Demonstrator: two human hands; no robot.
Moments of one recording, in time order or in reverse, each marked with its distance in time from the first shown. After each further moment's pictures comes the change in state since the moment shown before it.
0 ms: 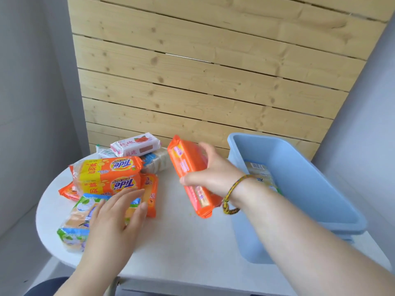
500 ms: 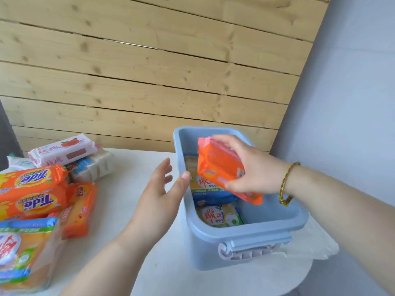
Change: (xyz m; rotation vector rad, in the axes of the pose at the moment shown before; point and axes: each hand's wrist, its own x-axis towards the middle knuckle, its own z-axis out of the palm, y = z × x) left_hand 0.020 0.123 0.108 -0.569 -0.322 -0.112; right_hand -0.032 0.080 -0.146 -0.563 0.040 -0.124
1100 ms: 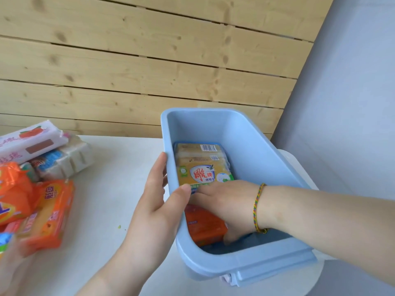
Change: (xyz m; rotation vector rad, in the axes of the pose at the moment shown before) left_hand 0.013 -0.023 0.020 -0.327 -0.083 -0.055; right_hand 0.024 0.029 0.064 -0.604 -0.497 -0.245
